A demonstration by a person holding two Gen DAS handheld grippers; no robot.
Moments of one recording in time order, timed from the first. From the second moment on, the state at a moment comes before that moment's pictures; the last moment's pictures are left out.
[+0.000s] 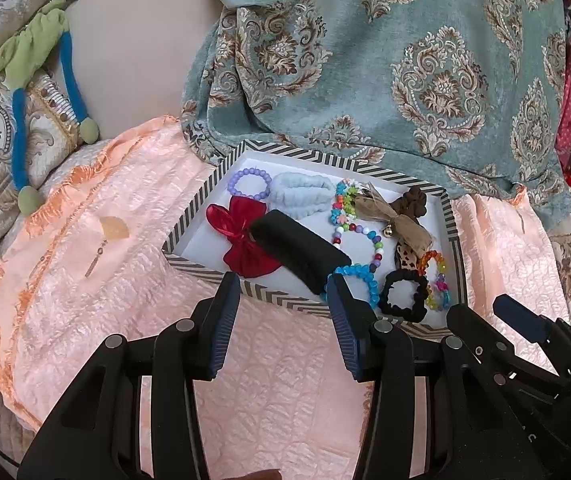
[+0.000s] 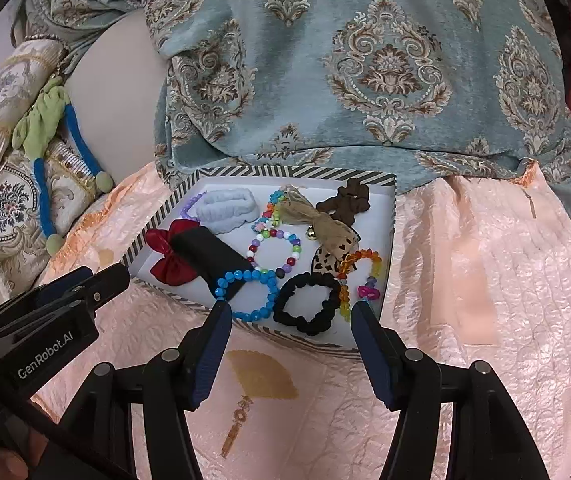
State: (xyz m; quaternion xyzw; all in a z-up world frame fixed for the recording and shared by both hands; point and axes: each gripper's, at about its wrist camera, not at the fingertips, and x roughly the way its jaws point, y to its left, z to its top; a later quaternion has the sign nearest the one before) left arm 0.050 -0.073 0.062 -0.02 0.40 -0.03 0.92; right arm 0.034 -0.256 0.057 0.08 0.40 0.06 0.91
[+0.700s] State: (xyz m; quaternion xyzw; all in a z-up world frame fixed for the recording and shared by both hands) left arm 0.046 -0.076 0.063 -0.01 0.39 -0.03 0.92; right arm 0.031 -0.253 0.055 0.08 0.40 0.06 0.91
